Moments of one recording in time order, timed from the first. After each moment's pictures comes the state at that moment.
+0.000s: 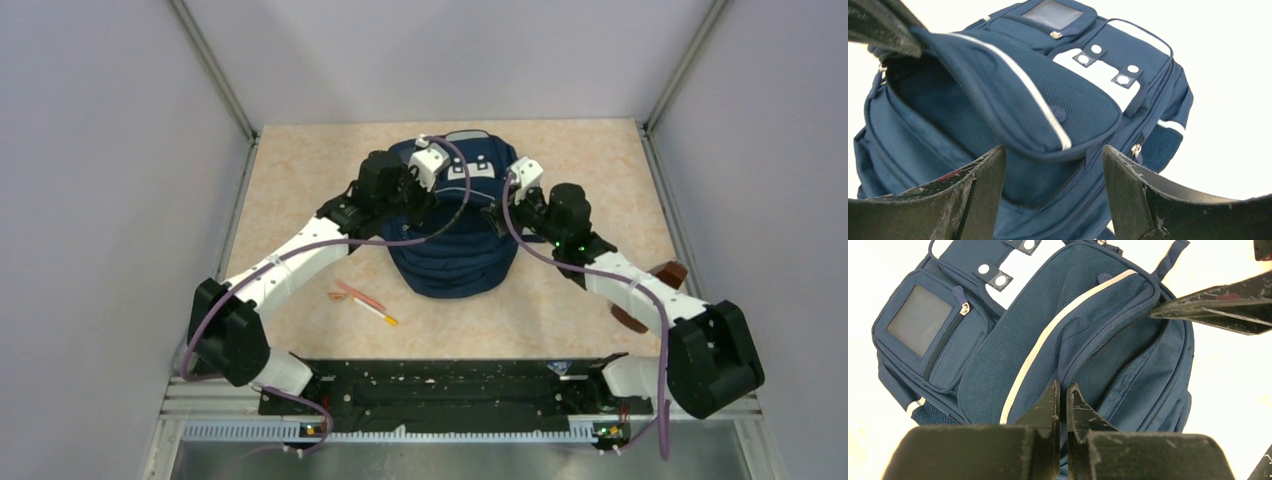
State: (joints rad) left arm -0.59 1.47 1.22 -0.20 0.21 0.14; right arm 0.44 1.24 0.70 0.34 -0.25 -0.17
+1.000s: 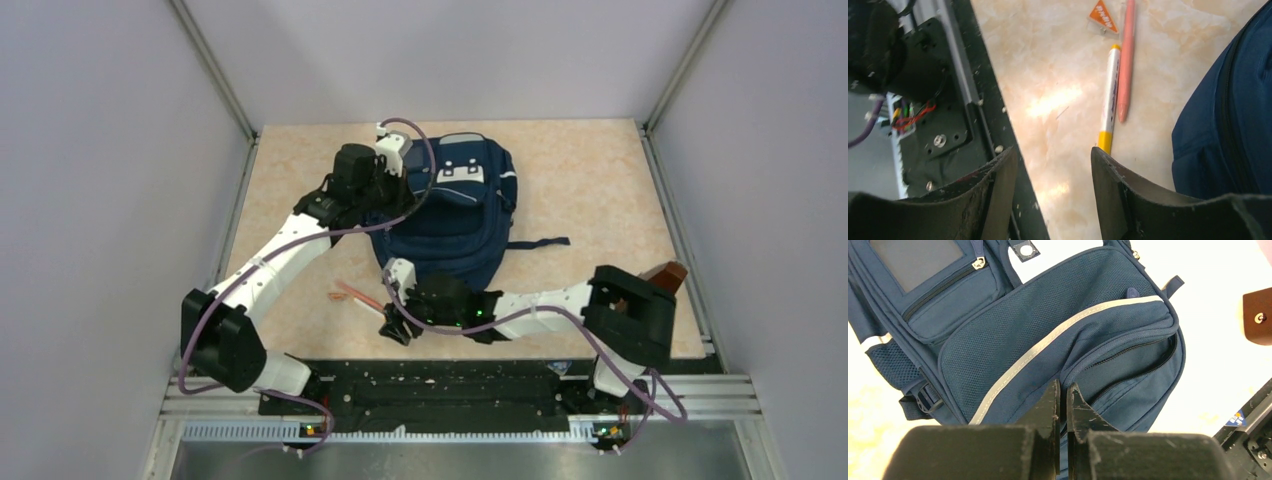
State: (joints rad) left arm -0.46 1.44 1.25 -0.34 0.26 -0.15; right arm 1.20 1.62 0.78 0.43 -0.13 0.23
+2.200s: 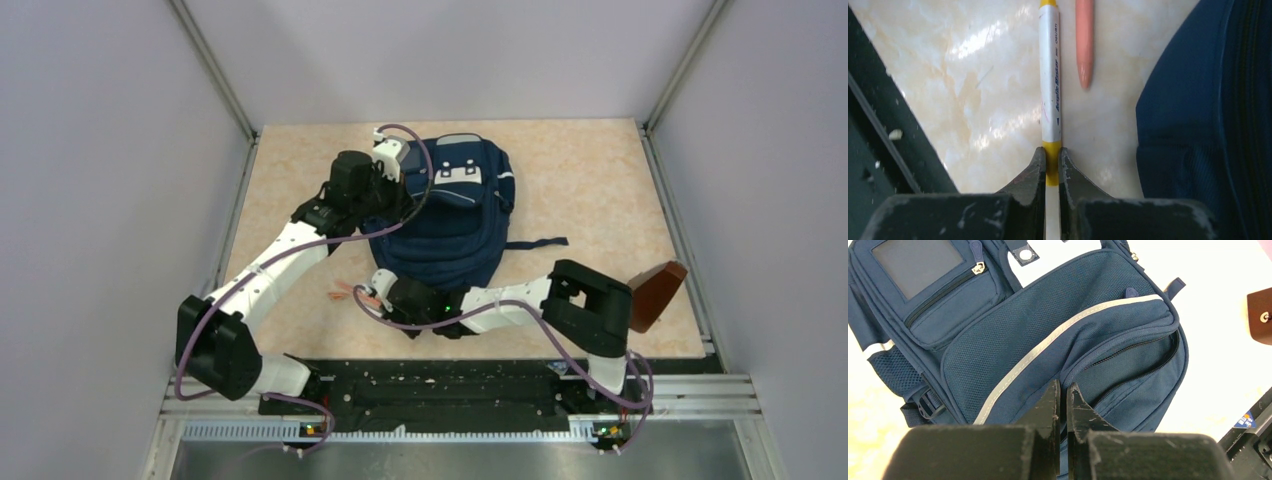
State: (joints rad) left arm -0.46 1.38 1.15 -0.26 0.25 -0.14; right arm 1.24 1.90 1.08 0.05 0.11 0.11
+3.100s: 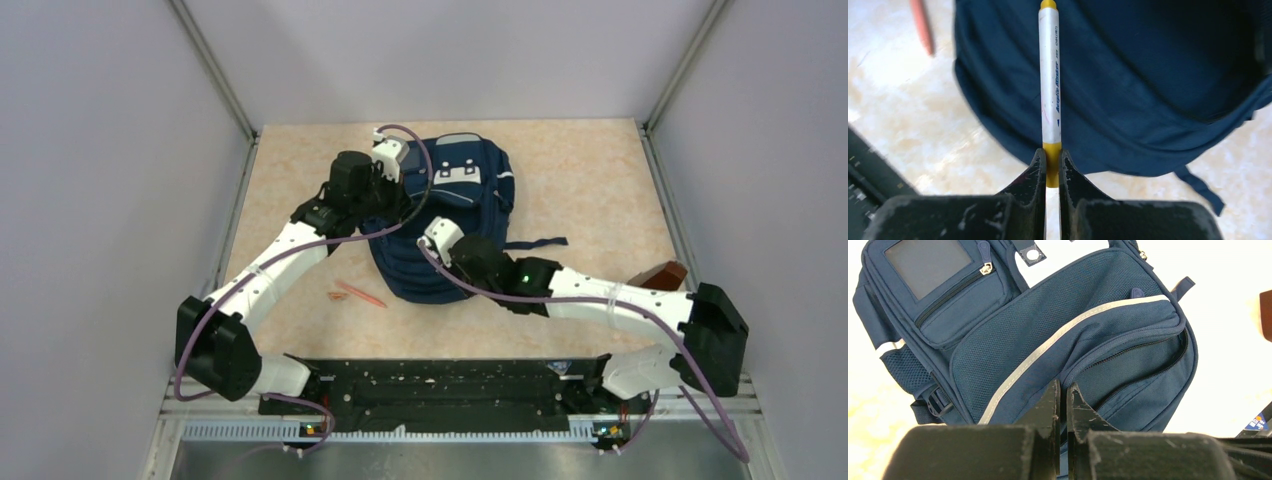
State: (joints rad) left arm -0.46 1.38 1.15 -0.26 0.22 -0.12; right arm 1.10 1.32 0.95 -0.33 0.32 -0.02
